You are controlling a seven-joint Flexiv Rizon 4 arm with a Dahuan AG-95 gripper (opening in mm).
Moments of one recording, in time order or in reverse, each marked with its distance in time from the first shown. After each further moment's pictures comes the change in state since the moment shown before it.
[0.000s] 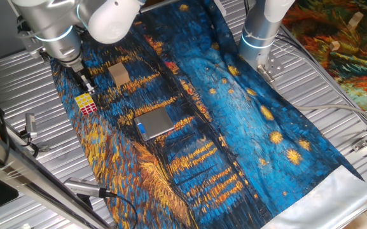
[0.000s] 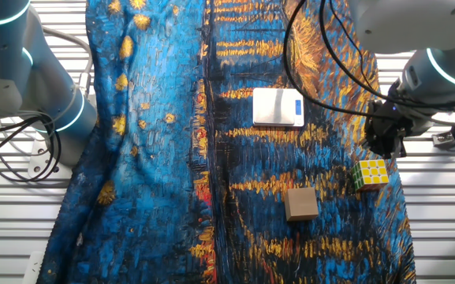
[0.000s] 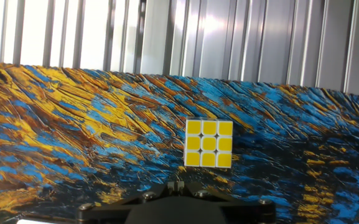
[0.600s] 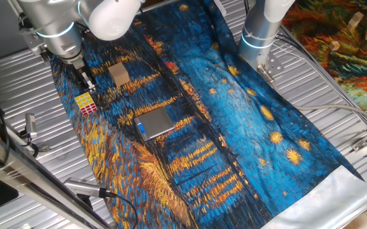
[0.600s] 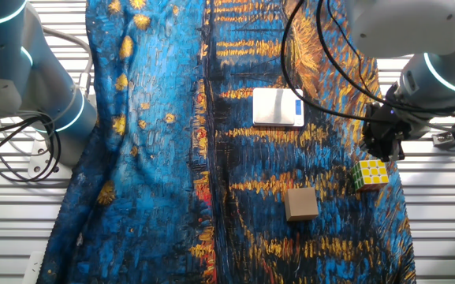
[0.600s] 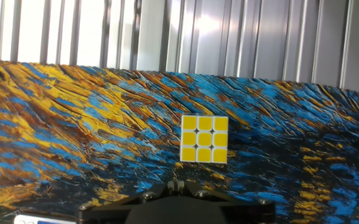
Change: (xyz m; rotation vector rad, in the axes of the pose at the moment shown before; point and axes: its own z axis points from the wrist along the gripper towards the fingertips) arm 0.005 -0.004 -0.002 -0.016 0.010 -0.035
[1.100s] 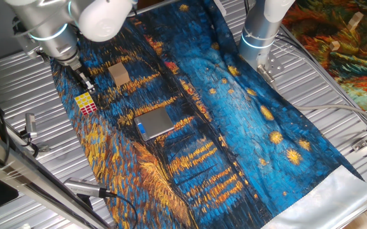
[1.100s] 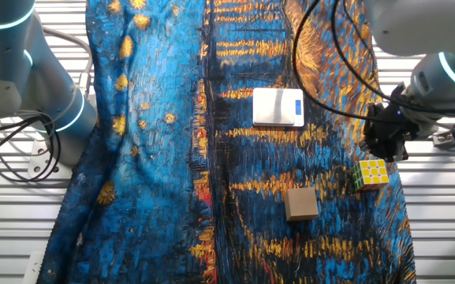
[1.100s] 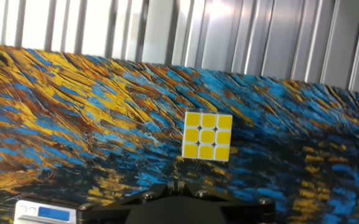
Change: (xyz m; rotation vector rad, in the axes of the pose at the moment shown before) arm -0.001 0.001 0.000 -0.004 0.077 0.000
